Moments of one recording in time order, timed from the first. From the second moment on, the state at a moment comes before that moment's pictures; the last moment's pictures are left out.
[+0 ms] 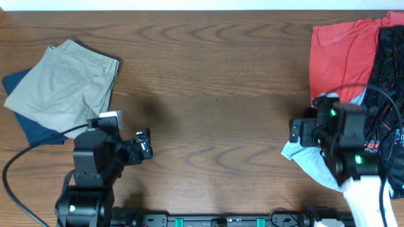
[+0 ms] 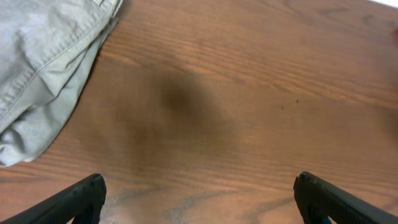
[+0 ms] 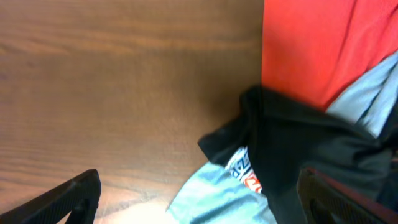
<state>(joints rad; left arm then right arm) -0.05 0.64 0.73 -0.81 0.11 -0.25 0.01 1.01 0.76 -0.69 -0.04 0.04</state>
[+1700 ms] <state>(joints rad) -0.05 0.78 0.73 -0.84 0.12 -0.25 -0.08 1.17 1.16 -0.67 -0.29 -0.04</state>
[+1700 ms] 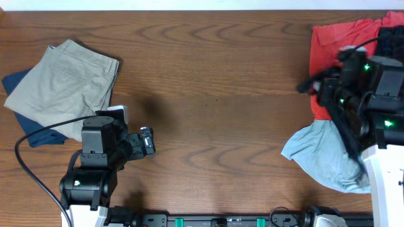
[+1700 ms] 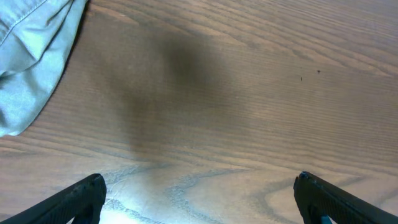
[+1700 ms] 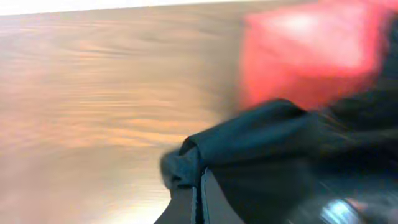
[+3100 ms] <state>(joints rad) -0.14 0.95 0.73 -0.87 0.36 -0.57 0.20 1.28 1.18 -0.96 0.01 0.20</state>
